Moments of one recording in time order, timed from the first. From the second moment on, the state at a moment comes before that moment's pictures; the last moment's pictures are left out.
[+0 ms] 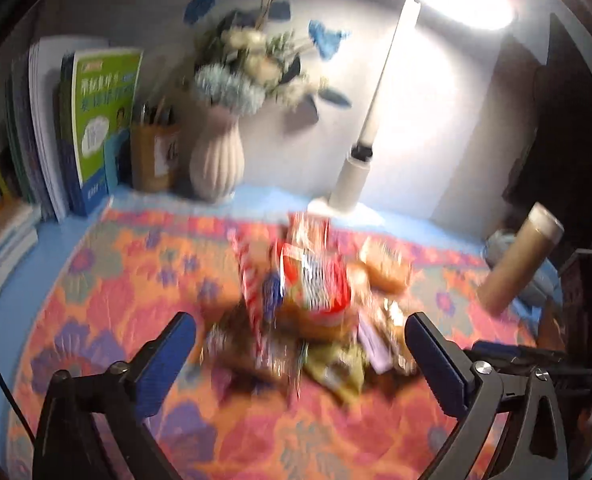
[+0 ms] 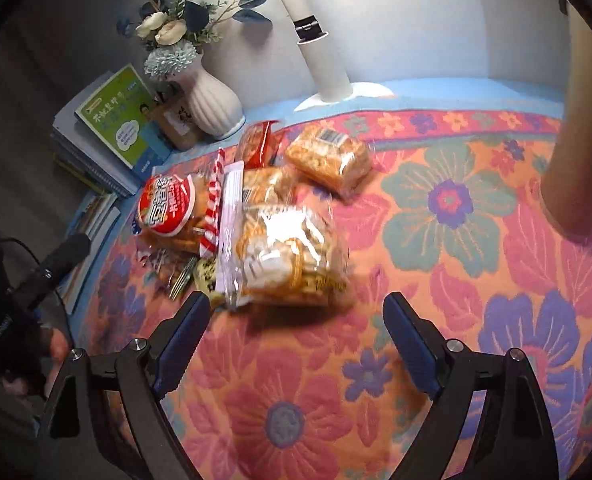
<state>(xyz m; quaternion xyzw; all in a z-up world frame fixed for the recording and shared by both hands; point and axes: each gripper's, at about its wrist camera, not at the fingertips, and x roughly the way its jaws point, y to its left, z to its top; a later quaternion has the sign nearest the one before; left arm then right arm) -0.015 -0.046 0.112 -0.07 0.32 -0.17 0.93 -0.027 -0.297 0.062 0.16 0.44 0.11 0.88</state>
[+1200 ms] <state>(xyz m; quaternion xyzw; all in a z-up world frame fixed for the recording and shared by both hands) 0.052 -0.060 0.045 -0.11 0.34 -0.18 0.92 0.007 -0.308 0.018 0.24 0.40 0.15 0.87</state>
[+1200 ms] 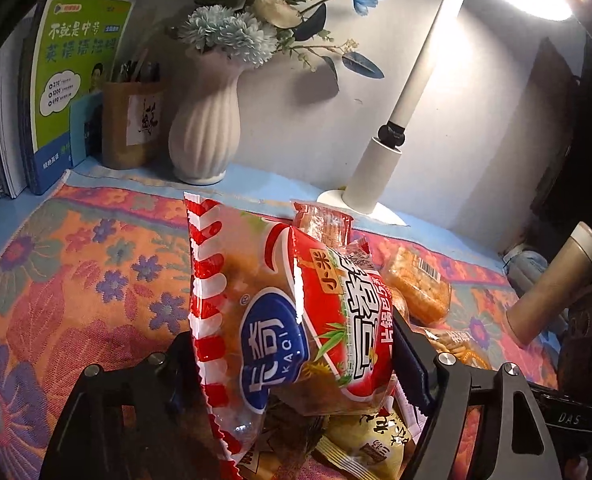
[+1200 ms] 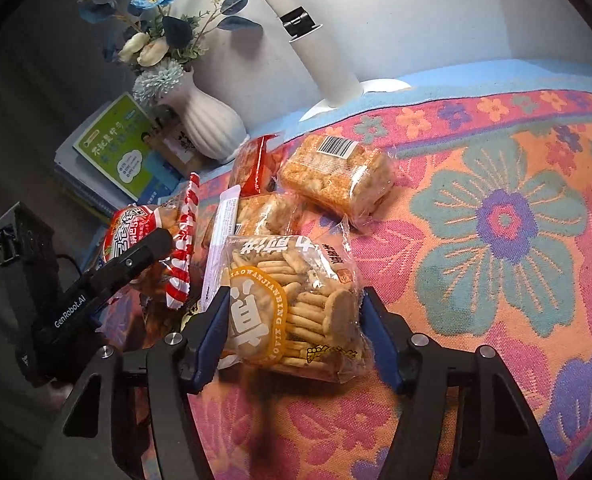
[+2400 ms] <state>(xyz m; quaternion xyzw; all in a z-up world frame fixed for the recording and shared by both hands) -0.090 -0.209 0.155 -0.07 0.29 -0.32 0.90 -0.181 -0.439 0.117 0.28 0.28 -0.02 0.92</state>
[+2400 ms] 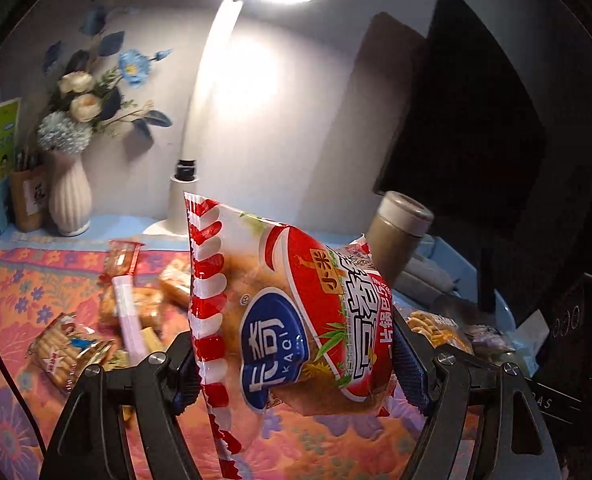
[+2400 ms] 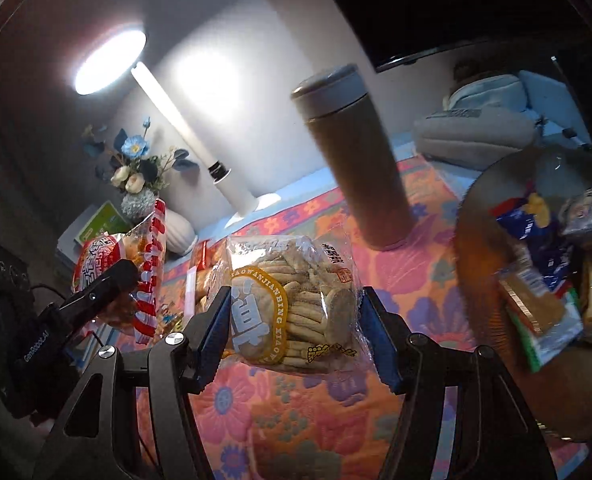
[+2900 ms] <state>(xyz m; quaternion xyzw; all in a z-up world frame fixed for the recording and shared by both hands) -0.134 -0.415 0.156 0.01 0.31 -0.46 0.83 -0.273 -0.561 0.126 0.29 0.23 -0.19 0.91</state>
